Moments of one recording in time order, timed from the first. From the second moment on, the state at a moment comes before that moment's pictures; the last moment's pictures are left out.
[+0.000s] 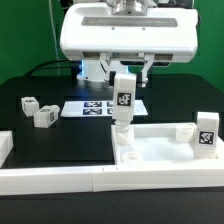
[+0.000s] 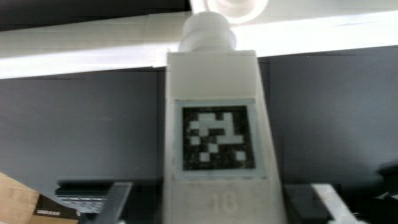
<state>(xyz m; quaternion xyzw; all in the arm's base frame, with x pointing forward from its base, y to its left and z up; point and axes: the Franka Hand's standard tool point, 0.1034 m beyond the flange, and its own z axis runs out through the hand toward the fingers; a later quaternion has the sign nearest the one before) 0.609 -0.003 0.138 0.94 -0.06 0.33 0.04</state>
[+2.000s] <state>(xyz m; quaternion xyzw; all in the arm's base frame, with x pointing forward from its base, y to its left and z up) 0.626 0.010 0.099 0.95 -0.06 0.31 0.05</state>
